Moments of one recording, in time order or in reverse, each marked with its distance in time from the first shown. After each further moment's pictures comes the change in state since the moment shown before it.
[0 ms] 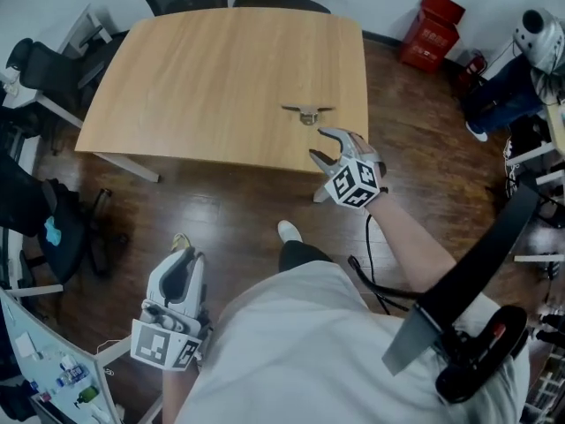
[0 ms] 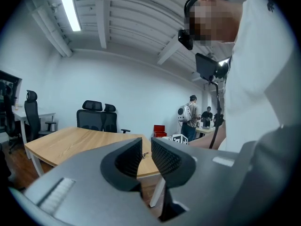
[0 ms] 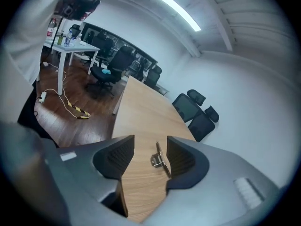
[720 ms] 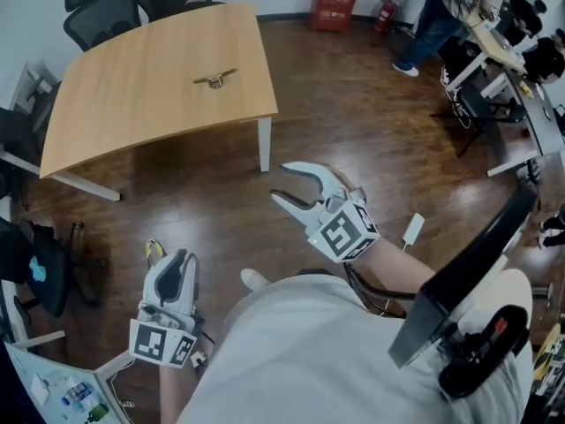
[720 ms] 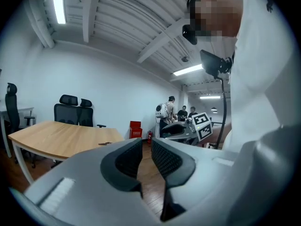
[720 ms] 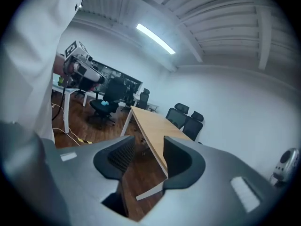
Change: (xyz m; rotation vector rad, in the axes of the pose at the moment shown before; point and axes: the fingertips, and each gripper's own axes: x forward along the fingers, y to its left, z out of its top) left arm -0.074 -0.138 -0.041 0.030 0.037 -0.256; right arm -0.293 0.139 0.086 0.283 -0.197 -0.103
